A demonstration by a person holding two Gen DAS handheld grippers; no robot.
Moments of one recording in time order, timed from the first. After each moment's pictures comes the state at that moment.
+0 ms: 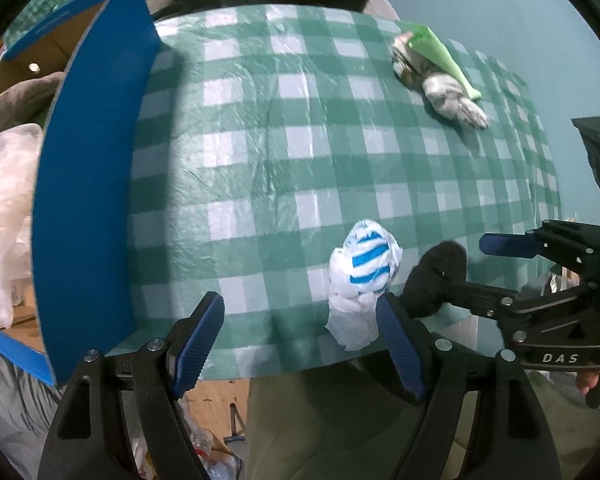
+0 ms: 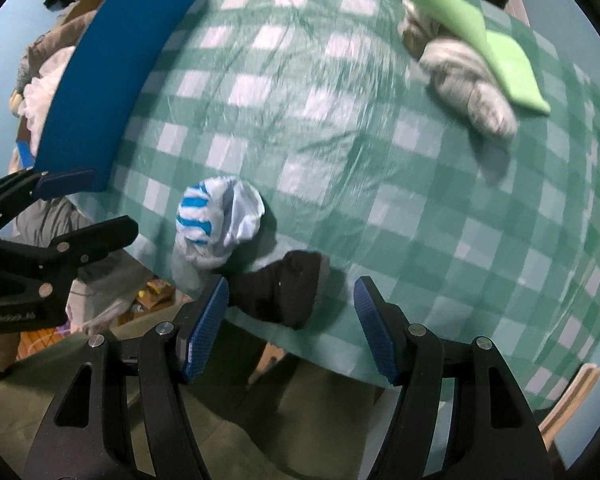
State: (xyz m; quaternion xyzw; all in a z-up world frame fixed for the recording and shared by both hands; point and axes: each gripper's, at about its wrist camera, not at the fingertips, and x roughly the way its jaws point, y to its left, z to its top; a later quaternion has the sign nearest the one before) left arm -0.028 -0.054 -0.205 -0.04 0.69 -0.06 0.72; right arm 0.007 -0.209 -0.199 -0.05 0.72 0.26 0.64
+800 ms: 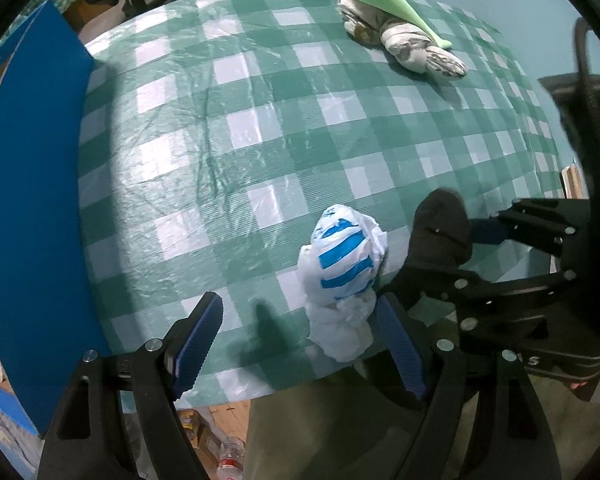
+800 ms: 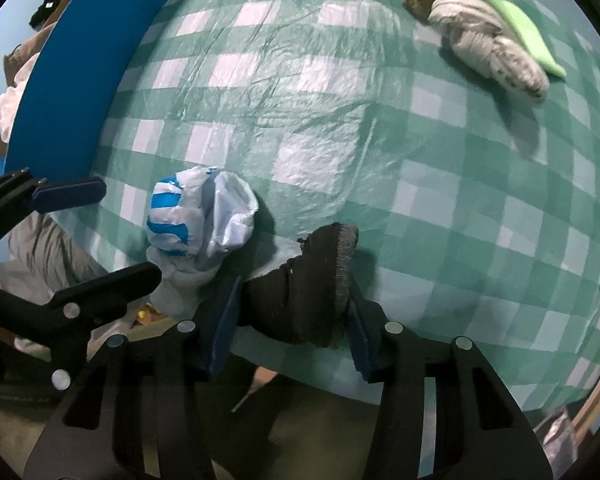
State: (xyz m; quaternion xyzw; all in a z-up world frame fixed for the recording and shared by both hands) left arm -0.023 -0.082 -0.229 0.02 0.69 -0.12 0.71; right arm 0.003 -0.203 -0.228 -0.03 0.71 0.23 0.66
